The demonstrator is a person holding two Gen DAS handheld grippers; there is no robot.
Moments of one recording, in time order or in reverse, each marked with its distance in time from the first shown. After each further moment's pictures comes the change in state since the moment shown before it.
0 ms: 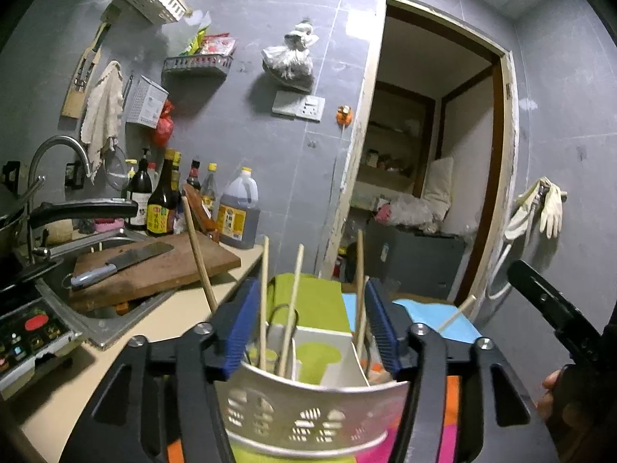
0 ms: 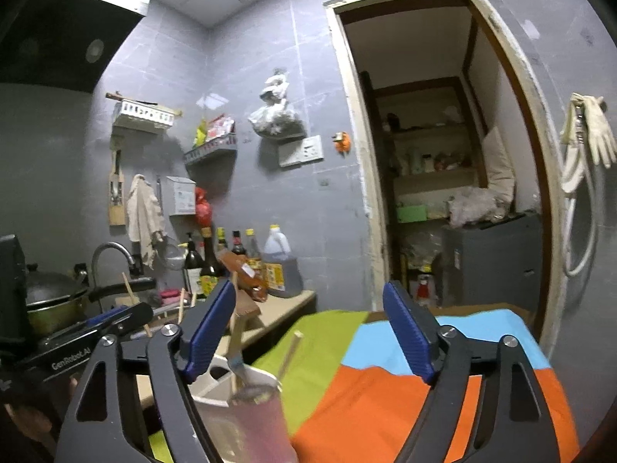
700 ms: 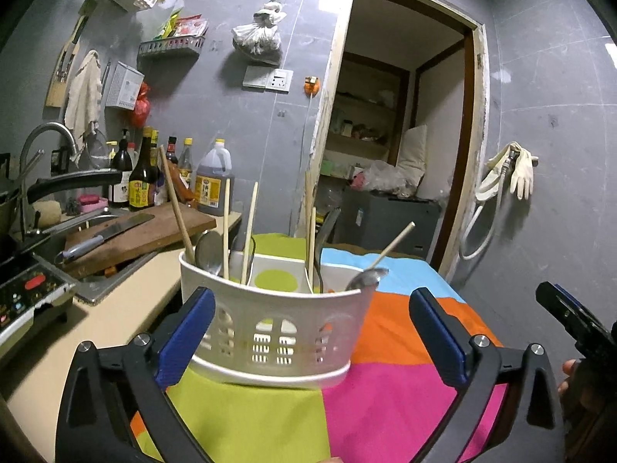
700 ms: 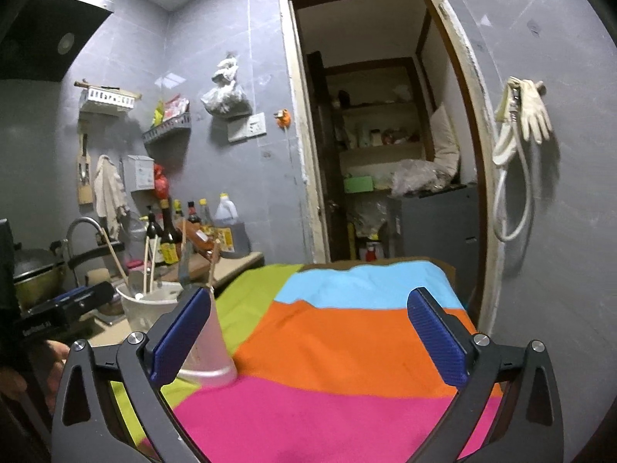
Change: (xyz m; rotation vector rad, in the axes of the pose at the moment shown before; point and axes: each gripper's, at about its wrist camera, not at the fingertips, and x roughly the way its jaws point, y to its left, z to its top) left arm -0.037 -0.027 -0.040 0.046 0.095 -0.074; right arm -0.092 -0.043 -0.030 0.025 0.098 -0.171
